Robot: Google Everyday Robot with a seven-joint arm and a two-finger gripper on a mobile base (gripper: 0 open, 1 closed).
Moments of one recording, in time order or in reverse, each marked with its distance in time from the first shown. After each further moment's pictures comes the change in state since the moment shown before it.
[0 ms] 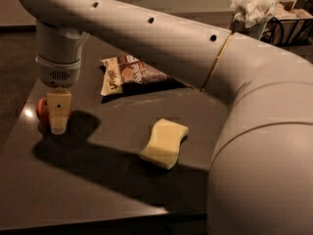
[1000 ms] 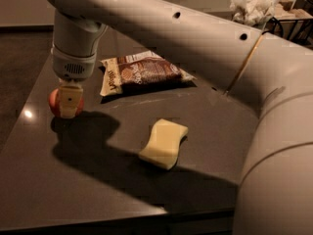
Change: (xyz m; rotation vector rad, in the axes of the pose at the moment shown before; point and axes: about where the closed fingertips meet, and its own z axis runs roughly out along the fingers) arm 0.018 0.003 -0.027 0.035 -0.035 0.038
